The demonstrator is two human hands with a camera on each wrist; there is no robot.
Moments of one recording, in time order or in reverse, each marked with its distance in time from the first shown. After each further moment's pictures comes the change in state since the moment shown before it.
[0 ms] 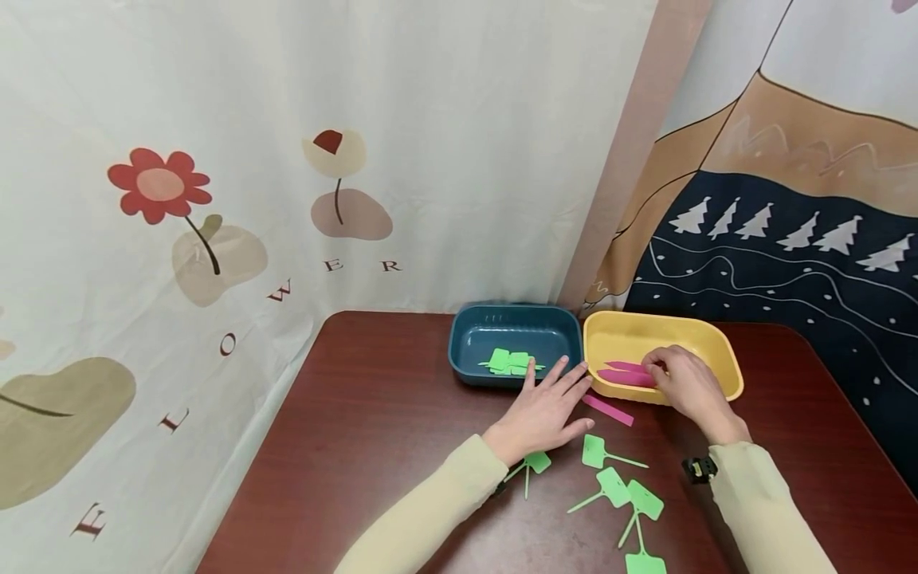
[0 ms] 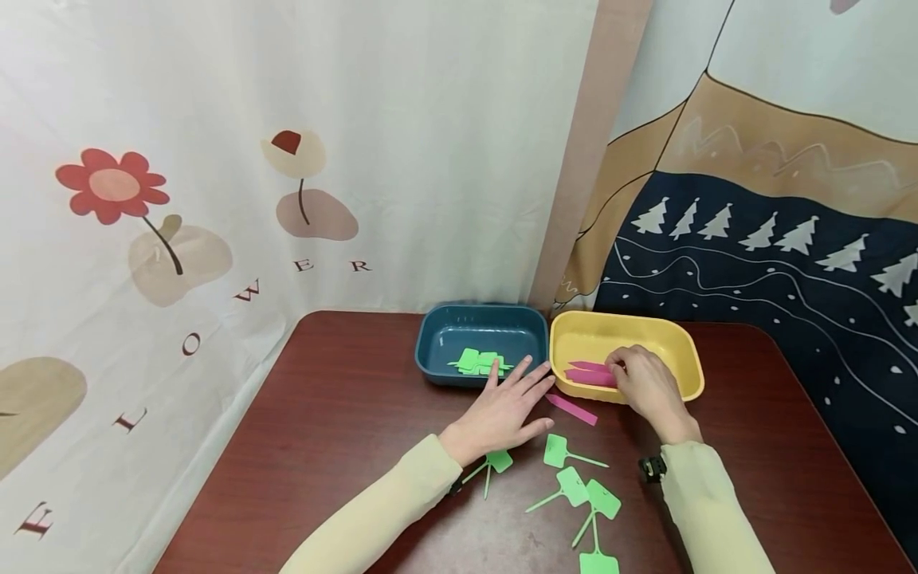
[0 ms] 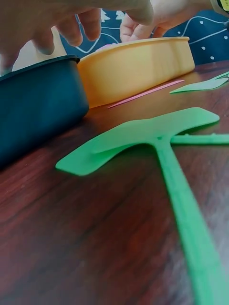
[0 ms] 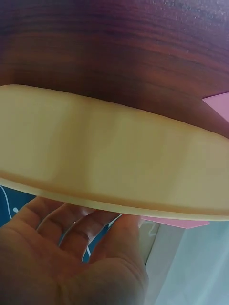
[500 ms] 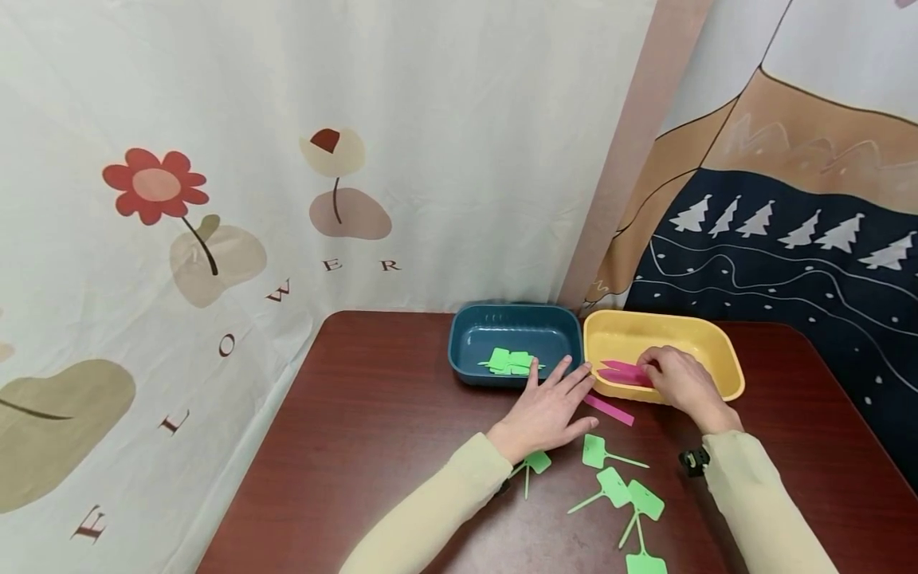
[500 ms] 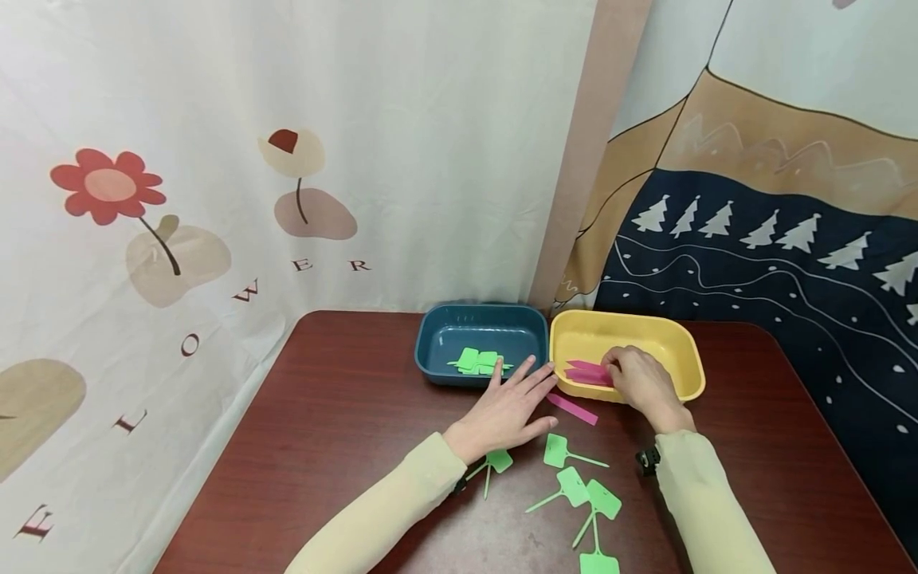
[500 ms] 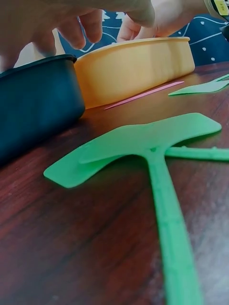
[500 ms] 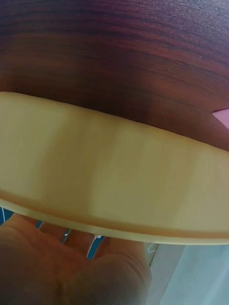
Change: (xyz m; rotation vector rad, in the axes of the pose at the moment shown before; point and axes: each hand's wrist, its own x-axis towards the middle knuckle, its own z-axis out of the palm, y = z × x) left_hand 0.006 0.003 0.001 0.003 -0.007 -0.001; right_hand 0.015 0.006 0.008 -0.013 -0.122 0.060
